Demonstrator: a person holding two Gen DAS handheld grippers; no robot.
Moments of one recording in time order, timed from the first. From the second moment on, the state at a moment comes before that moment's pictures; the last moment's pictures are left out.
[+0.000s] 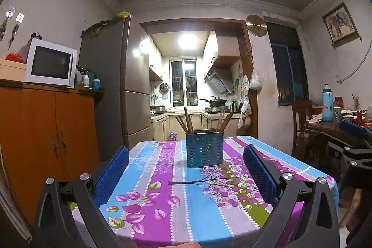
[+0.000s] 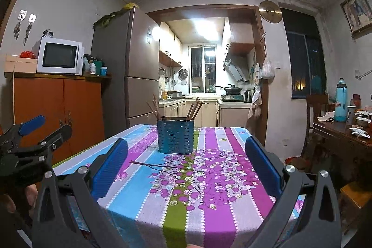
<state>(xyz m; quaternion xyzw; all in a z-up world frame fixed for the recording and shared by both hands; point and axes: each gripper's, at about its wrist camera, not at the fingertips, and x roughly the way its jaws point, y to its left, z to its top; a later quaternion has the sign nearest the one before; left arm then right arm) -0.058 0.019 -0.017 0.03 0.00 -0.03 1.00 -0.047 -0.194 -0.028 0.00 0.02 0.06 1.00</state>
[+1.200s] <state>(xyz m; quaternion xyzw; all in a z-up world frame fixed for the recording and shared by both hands) -0.070 0.011 -0.016 0.04 0.00 -0.03 1.00 -0.062 -0.195 -0.021 0.00 0.02 0.05 1.00</state>
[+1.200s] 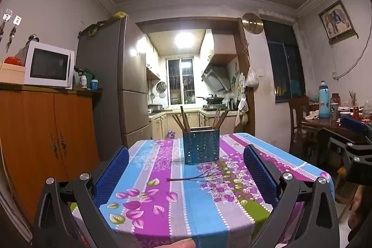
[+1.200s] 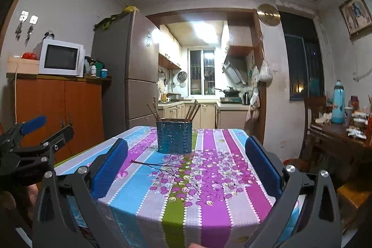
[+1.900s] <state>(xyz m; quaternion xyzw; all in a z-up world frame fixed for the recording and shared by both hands) -0.061 0.002 -0.019 0.05 0.02 -0.01 1.00 -0.051 -0.192 -0.024 0.00 0.03 0.05 1.00</state>
